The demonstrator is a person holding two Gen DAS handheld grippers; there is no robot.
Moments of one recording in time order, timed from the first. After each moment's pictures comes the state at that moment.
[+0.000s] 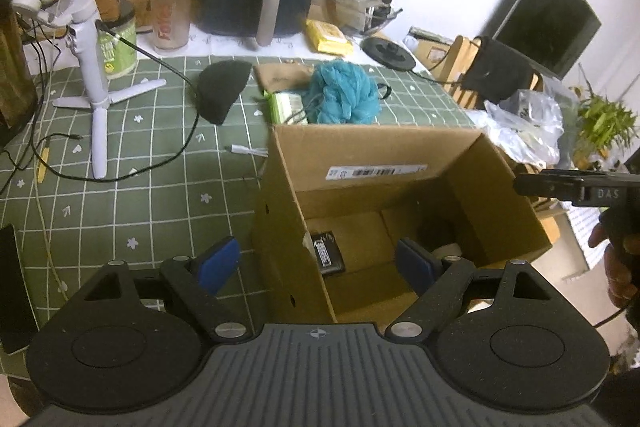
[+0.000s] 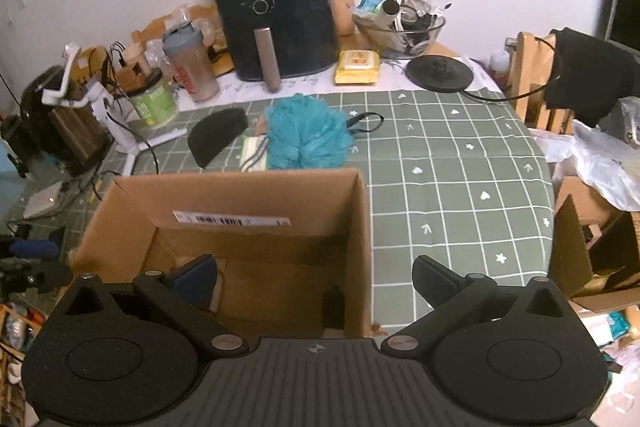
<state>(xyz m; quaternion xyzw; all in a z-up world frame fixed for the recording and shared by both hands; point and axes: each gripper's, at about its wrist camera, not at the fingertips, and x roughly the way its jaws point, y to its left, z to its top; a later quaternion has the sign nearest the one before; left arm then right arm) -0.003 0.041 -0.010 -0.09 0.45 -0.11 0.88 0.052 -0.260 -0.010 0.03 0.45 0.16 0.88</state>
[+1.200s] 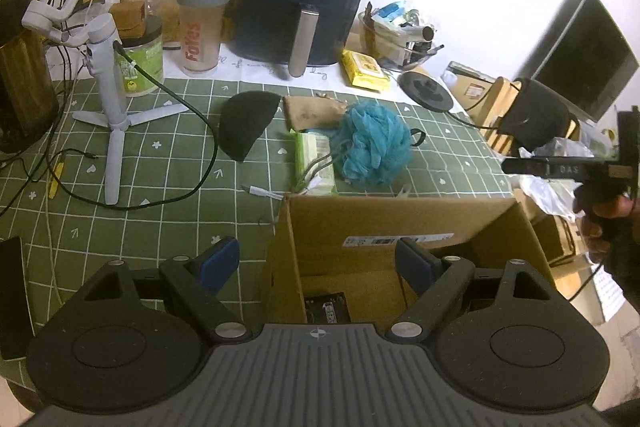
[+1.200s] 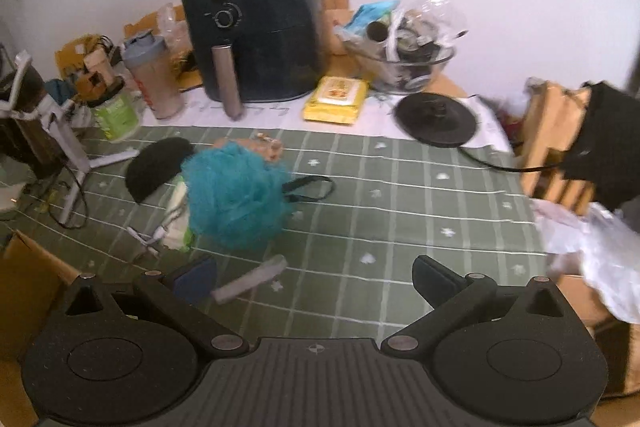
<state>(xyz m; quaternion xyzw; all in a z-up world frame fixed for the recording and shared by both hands) 0.042 0.033 -0.003 -0.12 0.44 -0.04 0.89 0.208 -0.300 -0.047 -0.02 0.44 0.22 0.87</state>
